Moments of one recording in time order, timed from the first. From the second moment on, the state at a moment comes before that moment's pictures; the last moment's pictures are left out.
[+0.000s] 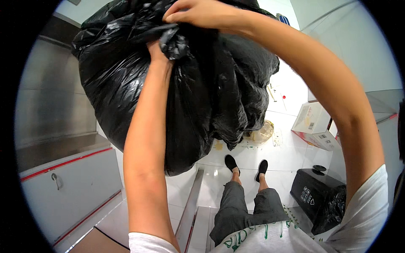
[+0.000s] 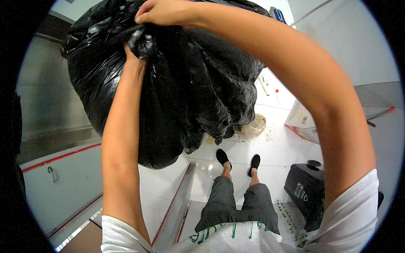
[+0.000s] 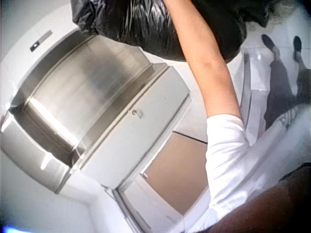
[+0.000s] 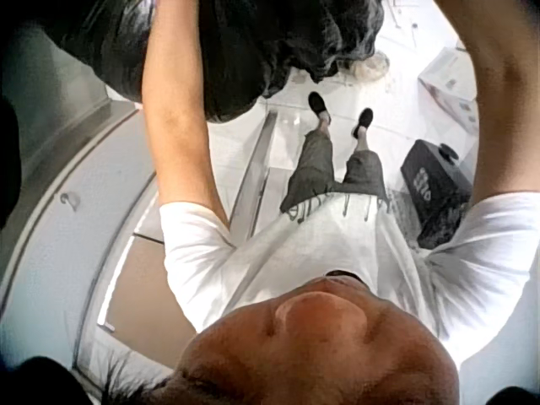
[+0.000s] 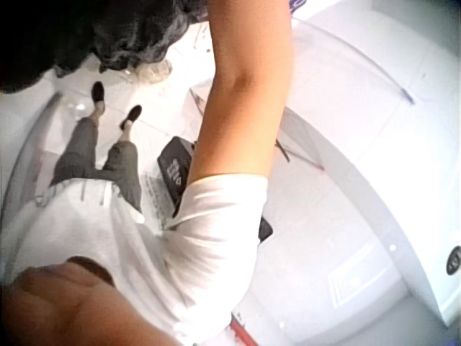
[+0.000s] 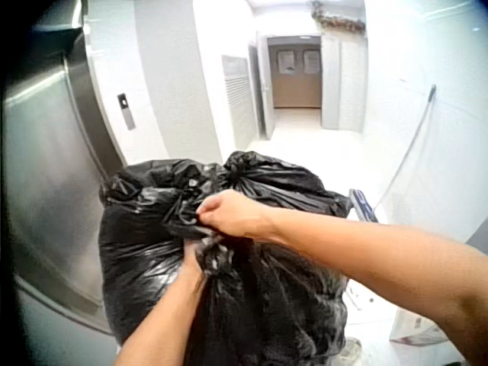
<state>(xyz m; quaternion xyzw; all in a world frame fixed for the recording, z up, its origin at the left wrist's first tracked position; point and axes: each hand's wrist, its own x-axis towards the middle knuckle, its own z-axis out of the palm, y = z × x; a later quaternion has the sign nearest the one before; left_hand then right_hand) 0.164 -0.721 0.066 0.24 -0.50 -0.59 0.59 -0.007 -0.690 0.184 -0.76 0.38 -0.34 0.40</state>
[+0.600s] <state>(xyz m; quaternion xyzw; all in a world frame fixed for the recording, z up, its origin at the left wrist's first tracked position) 0.165 -0.709 0.136 0.20 -0.31 -0.69 0.62 -0.254 -0.546 0.134 -0.14 0.59 -0.48 0.63</state>
